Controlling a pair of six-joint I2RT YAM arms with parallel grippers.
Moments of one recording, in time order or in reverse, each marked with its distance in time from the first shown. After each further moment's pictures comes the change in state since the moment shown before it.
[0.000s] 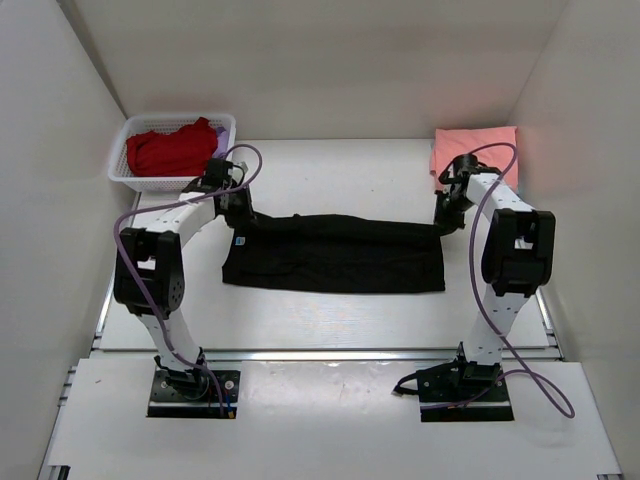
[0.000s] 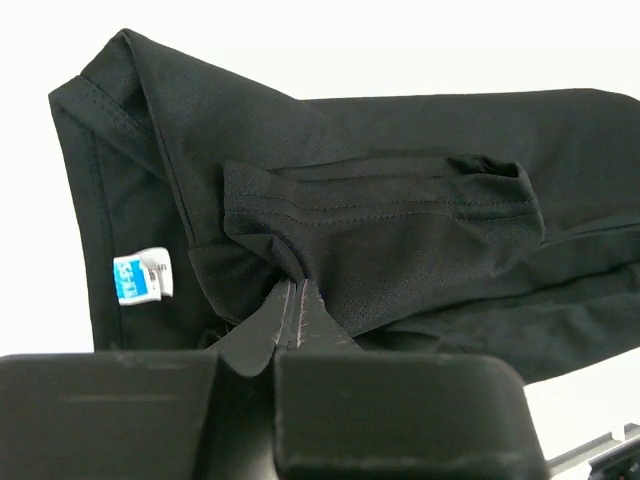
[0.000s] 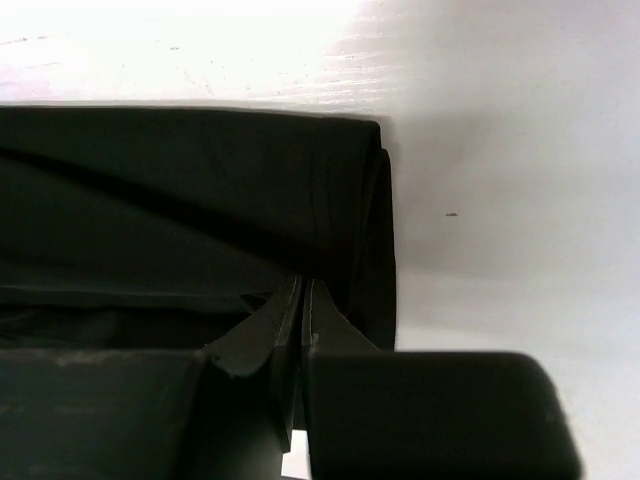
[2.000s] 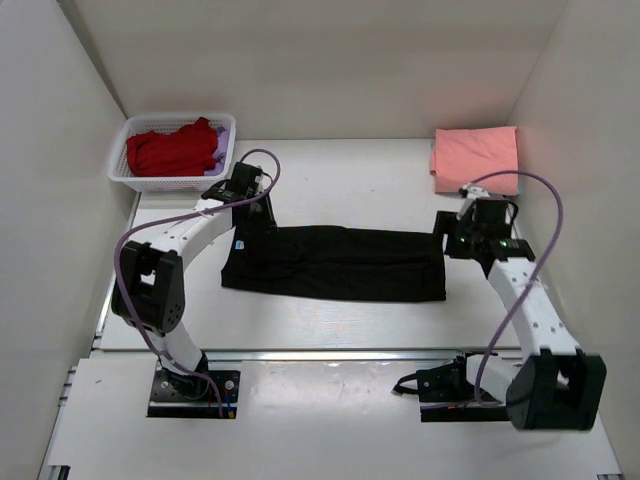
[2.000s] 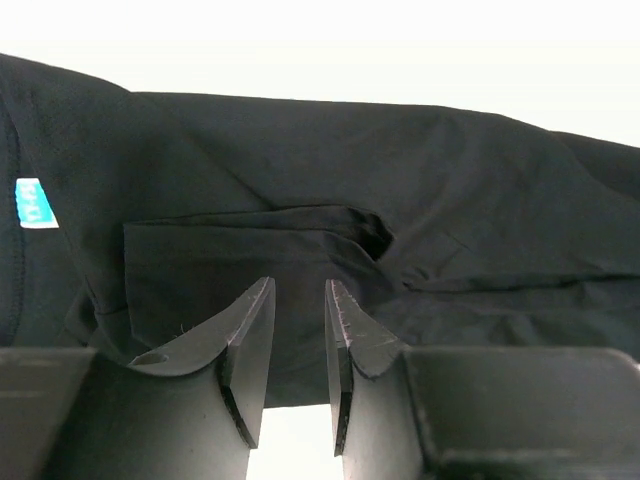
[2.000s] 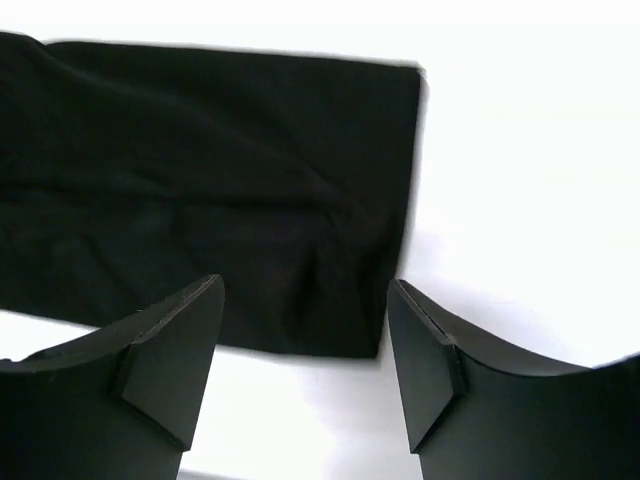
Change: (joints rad) left arm -0.193 -0.136 -0.025 -0.090 -0.198 -0.200; right arm 0.032 -0.884 -0.661 0.275 -0.005 -0.064
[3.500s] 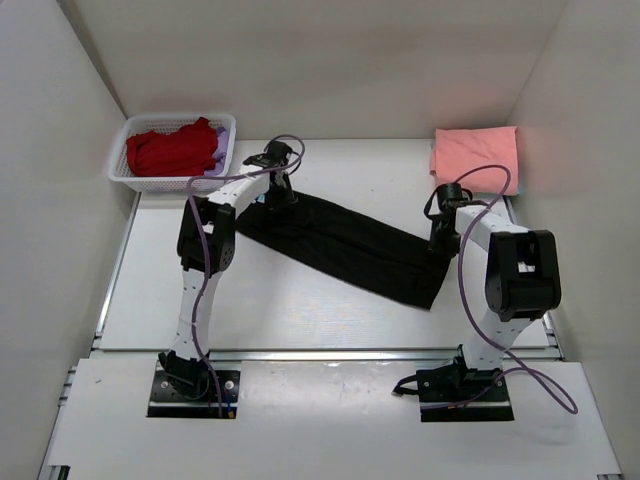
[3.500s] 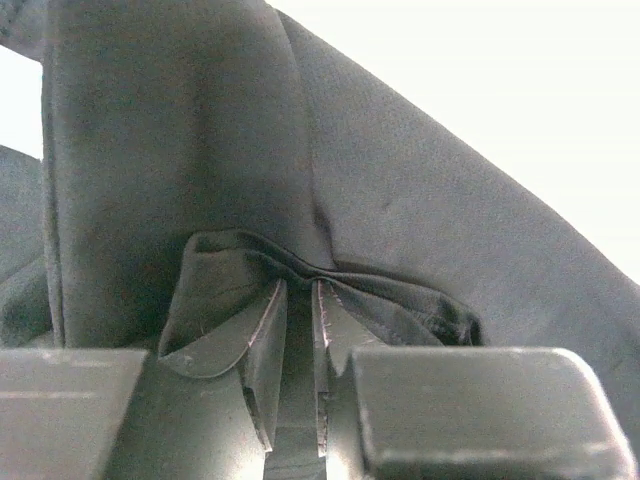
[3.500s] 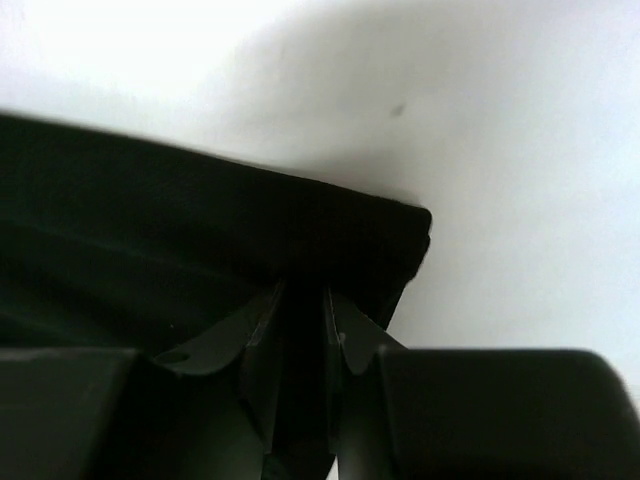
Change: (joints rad) left arm -0.013 0.629 0.617 -0.164 -0.082 -0.063; right arm 0.062 0.698 0.275 -0.010 0.287 0.146
